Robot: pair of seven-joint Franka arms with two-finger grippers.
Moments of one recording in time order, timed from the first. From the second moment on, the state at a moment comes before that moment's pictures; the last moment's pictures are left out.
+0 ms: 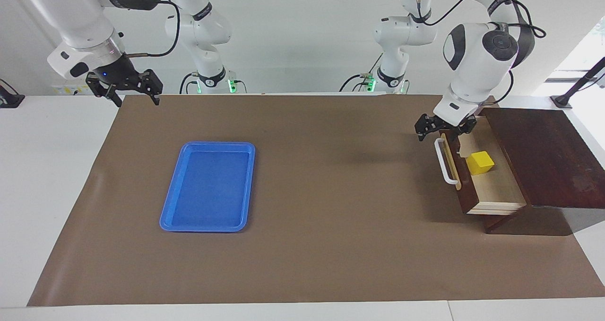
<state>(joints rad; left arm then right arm) -0.10 0.00 -0.06 -1.93 0.02 1.88 -0.05 -0.07 -0.03 0.02 -1.60 -0.02 1.47 -0.11</state>
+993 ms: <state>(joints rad) -0.10 0.02 -0.06 -1.96 0.02 1.95 -0.05 -0.07 -0.03 0.02 -1.60 -0.02 1.47 -0.11</state>
